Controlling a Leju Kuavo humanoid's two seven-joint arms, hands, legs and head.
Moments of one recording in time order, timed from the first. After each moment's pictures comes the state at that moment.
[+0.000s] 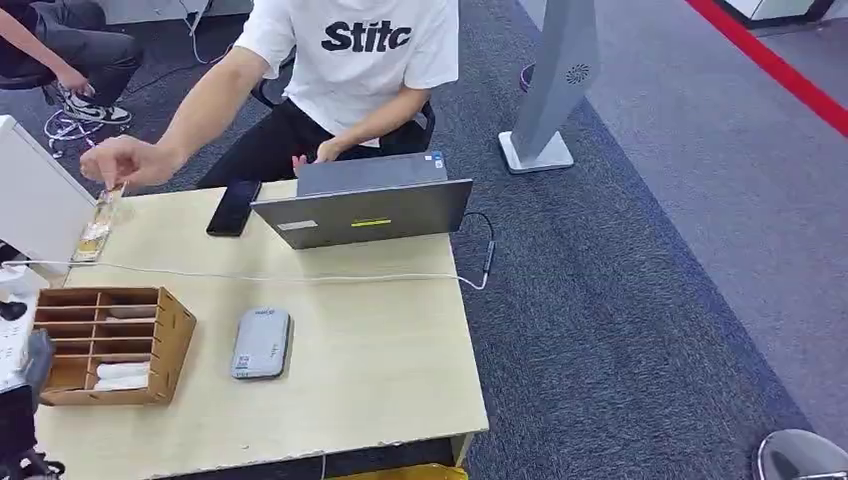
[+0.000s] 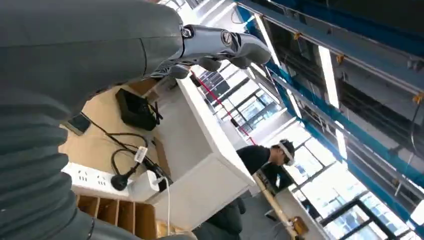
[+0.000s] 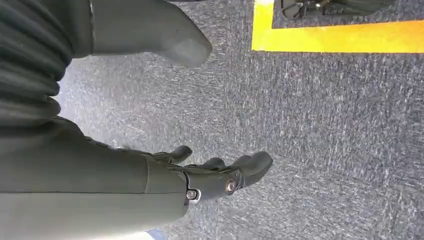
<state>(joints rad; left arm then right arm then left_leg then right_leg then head) -0.05 -0.07 0.29 -1.65 -0.60 0.48 -0.43 -0.06 0.10 0.43 -0.17 -0.10 -0.50 0.16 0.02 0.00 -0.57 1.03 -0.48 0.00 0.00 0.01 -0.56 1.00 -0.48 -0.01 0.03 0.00</state>
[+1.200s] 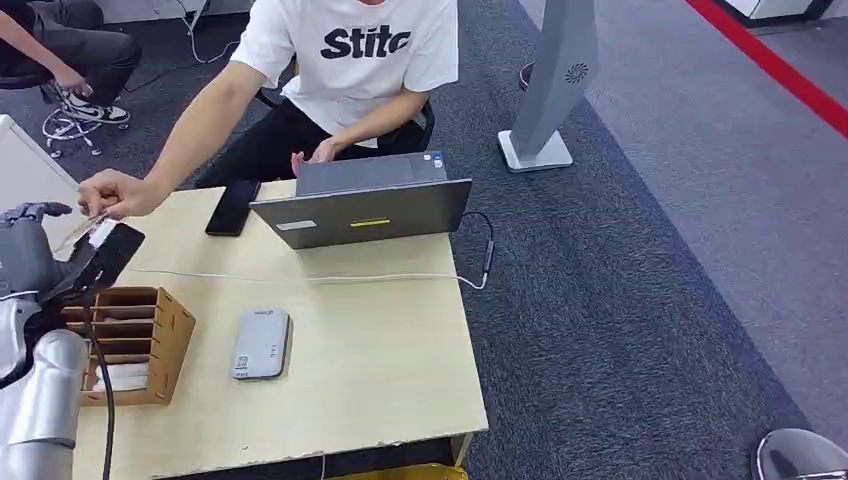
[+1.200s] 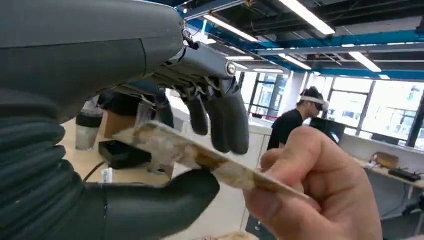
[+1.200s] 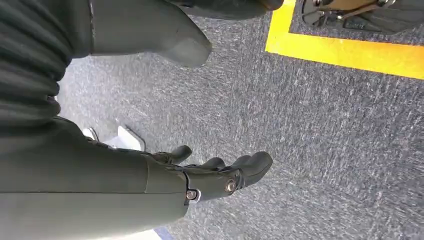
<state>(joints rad) -0.59 0.14 0.12 -0.97 -1.18 0.38 -0.13 -0.07 0.10 0.50 -0.17 -0.04 -0.43 0.21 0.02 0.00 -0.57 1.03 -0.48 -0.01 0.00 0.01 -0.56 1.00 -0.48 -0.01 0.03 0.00</state>
